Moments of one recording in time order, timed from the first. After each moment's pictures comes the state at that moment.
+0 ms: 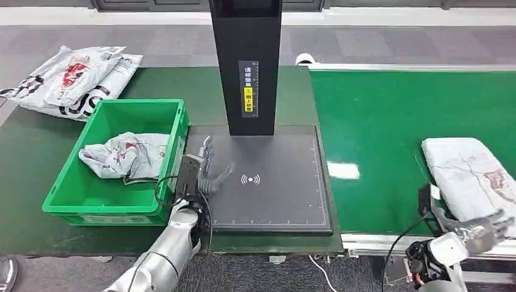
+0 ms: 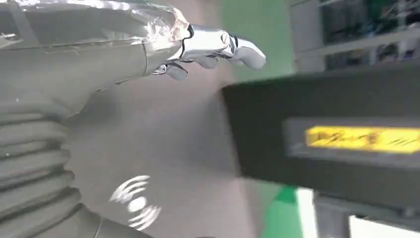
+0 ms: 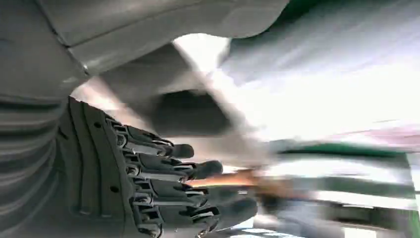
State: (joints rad) left arm -0.57 -0.32 0.06 -0.44 -0.29 0.14 -0.70; right arm -0.40 -0.11 -0.51 -0.53 1.56 -0.70 0.69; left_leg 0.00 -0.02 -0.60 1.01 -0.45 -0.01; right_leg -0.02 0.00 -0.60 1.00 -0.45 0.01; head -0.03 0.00
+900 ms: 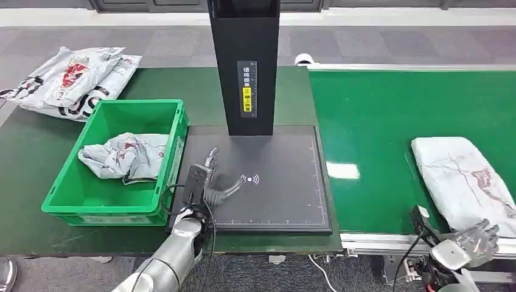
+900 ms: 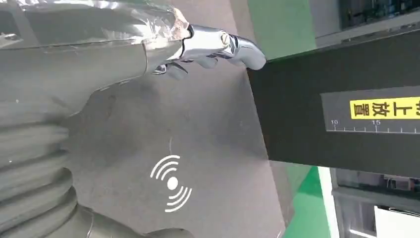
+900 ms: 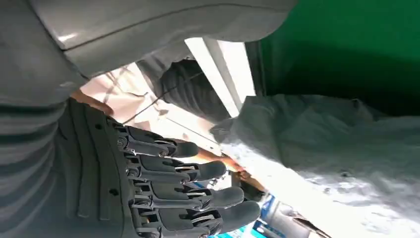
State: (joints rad) left arm -0.56 -0.32 0.04 -0.38 -0.30 0.13 -0.70; right arm -0.42 -0.23 -0.33 -0.29 1.57 -0.50 0.65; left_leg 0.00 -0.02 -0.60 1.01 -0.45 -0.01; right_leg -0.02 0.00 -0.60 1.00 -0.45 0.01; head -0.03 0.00
